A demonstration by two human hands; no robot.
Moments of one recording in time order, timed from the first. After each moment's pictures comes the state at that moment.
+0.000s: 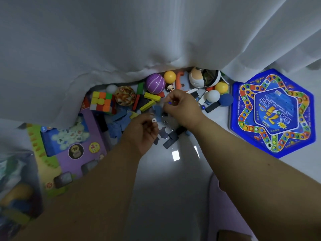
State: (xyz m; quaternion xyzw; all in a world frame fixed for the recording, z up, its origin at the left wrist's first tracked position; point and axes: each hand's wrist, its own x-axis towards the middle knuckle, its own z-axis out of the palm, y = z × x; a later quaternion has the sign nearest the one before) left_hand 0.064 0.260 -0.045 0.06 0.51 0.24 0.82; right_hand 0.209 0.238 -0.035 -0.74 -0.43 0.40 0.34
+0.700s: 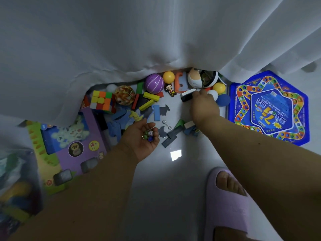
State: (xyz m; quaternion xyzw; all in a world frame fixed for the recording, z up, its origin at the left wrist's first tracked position) left_hand 0.056 0.251 -0.048 -0.03 0.54 0.16 0.82; right_hand 0.255 0.229 -0.058 -0.86 -0.48 0.18 -0.05
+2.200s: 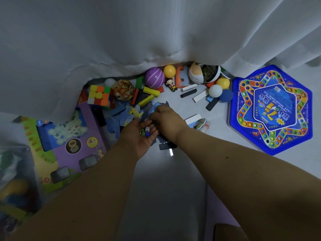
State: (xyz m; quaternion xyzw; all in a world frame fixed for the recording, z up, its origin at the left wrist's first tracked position) left_hand 0.056 0.249 -0.063 -0.04 0.58 0.21 0.79; right_hand 0.174 0.223 -0.086 -0.68 -0.67 0.29 0.07
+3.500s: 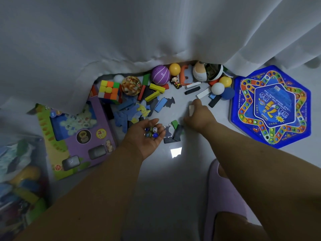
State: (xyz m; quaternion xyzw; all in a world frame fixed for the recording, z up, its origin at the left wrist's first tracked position) left_hand 0.039 0.229 -0.040 -0.05 0.54 0.19 0.82; right_hand 0.223 0.195 -0.057 -0.84 -0.36 0.41 0.06
